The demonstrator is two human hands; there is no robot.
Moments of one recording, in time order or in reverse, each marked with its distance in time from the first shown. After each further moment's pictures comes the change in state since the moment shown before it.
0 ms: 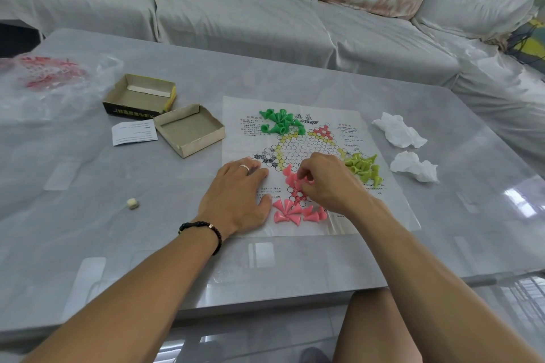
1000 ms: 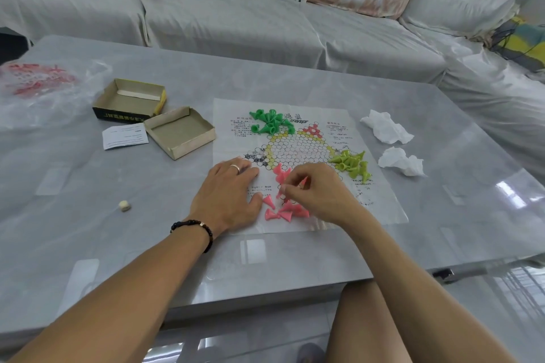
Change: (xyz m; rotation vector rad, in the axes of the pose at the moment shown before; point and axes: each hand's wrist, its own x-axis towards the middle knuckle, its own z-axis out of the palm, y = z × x) left_hand 0.000 0.000 -0.001 0.032 -0.038 0.002; right_hand -0.031 -0.004 0.002 0.500 0.053 0.060
